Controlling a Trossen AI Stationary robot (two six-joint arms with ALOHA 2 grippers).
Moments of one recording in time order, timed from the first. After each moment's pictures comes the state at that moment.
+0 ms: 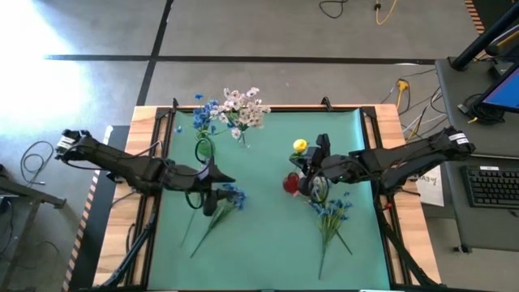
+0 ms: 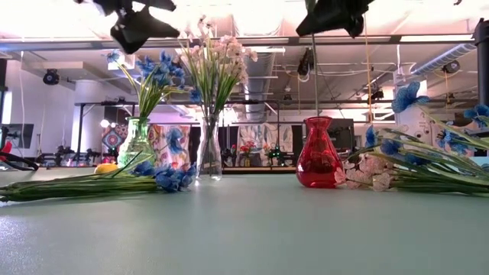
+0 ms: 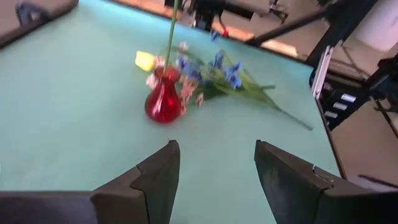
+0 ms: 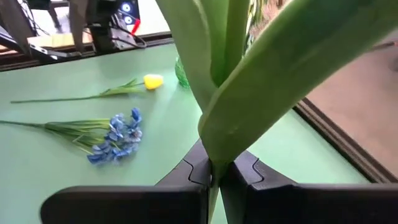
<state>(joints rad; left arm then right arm) -0.31 1.05 0.76 -0.17 -0.30 -0.45 0.20 1.23 0.99 -0.29 0.58 0.26</state>
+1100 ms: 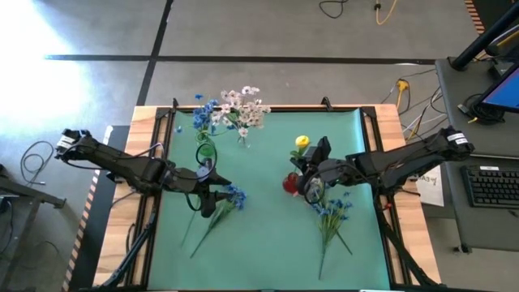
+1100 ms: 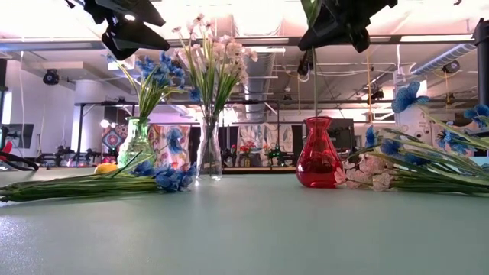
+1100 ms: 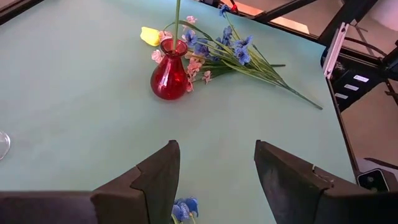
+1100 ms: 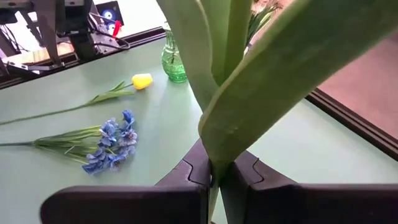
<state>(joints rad) -0.32 1.05 0.76 -0.26 -0.30 -0.48 0.20 1.25 0.93 -0.24 0.63 0.42</state>
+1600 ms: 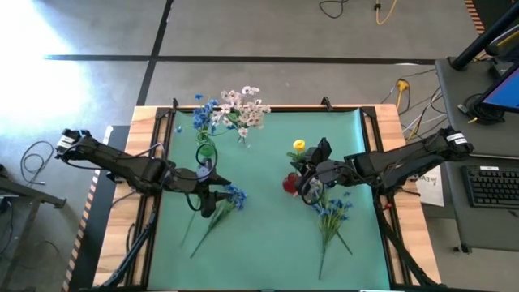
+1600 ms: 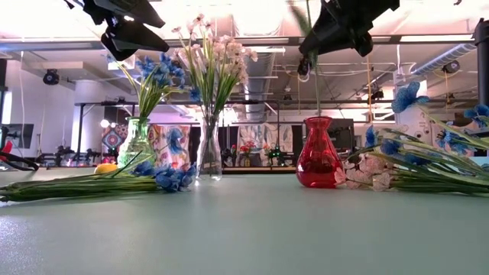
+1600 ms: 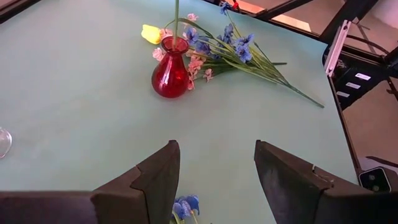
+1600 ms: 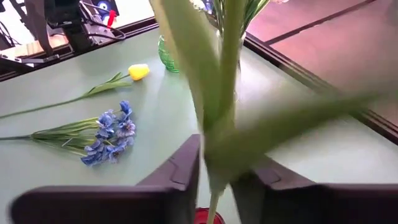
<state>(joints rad) -0.32 1.05 0.76 -0.27 -0.30 -0.48 0.20 1.26 0.93 -0.29 0.62 0.47</state>
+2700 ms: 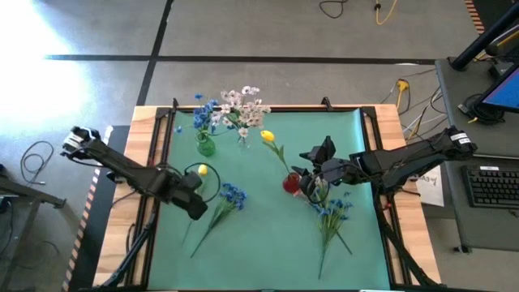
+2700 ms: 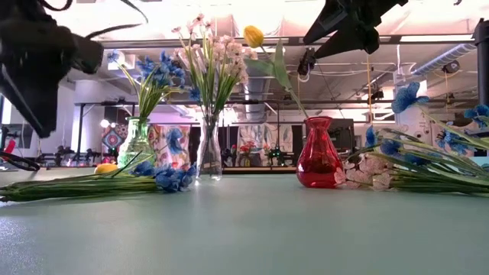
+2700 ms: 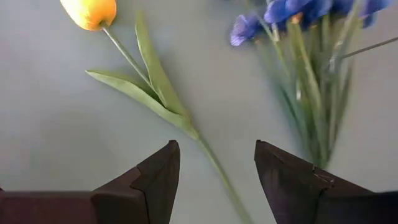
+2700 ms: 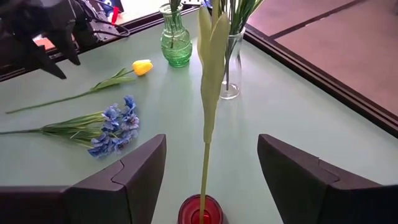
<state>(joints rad) -0.44 1.17 0.76 -0.97 -0.20 -1.25 0.21 1.21 0.93 -0.35 0.59 0.50</state>
